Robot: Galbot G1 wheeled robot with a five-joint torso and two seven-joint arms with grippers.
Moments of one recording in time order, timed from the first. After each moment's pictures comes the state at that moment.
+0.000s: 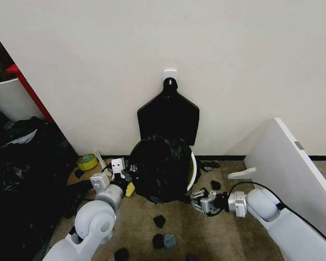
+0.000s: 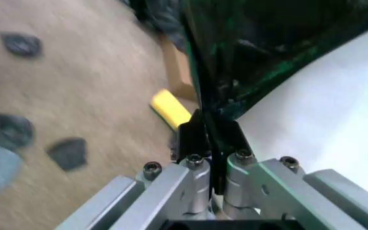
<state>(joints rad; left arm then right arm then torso) 1.26 -1.11 -0.23 -2.14 -0.84 0.35 -0.41 -1.05 0.89 0.19 1.65 -0.18 0.58 -0.77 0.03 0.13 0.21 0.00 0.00</state>
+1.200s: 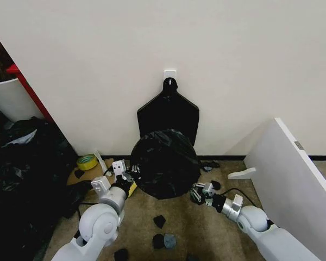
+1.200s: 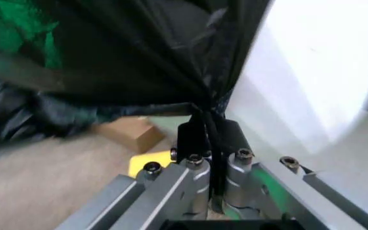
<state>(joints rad) 1.29 -1.15 -0.22 -2.11 -0.84 0.32 -0.37 -1.09 0.97 0.08 1.50 0.55 0.34 -0.57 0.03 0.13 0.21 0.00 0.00</state>
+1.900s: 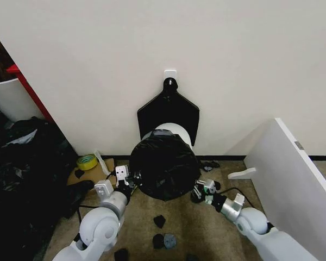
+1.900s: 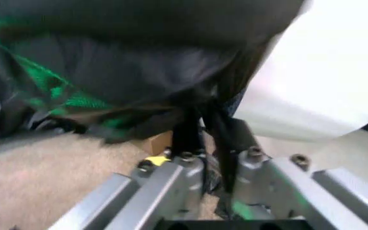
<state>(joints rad) 1.28 -1.12 -0.21 -2.08 -0.82 0.30 -0.36 -1.13 0.91 0.11 1.54 0.54 0.41 -0.67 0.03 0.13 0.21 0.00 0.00</state>
